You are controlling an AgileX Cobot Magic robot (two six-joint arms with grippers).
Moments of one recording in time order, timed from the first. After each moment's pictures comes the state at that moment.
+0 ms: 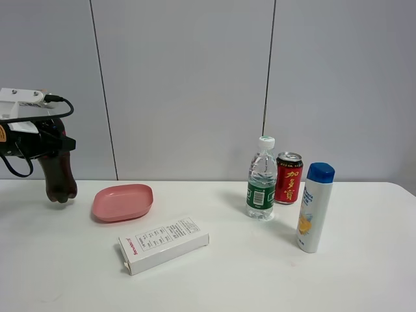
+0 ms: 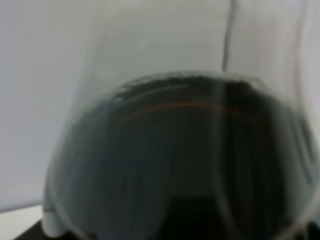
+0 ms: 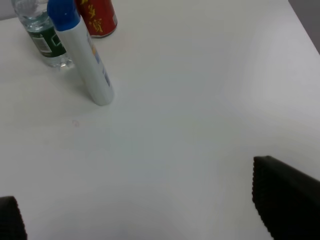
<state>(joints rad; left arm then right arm) 0.17 2.00 -1.06 0.74 -0.65 -0.51 0.01 0.00 -0.50 0.09 1.06 -0.01</state>
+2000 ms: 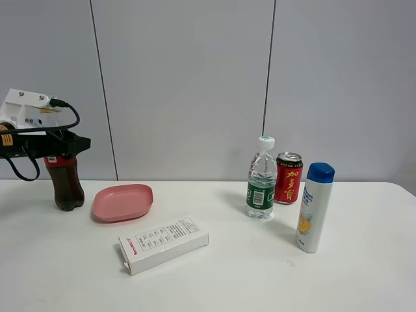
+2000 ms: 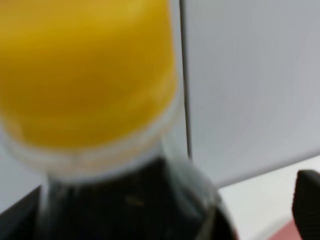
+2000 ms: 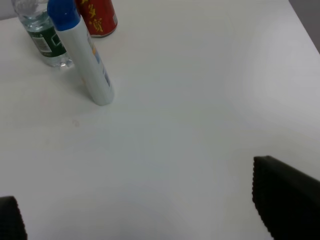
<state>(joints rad) 0.17 2.02 -1.06 0.76 -0.80 -0.43 0.01 0.00 -0.50 0.09 1.06 -0.01</state>
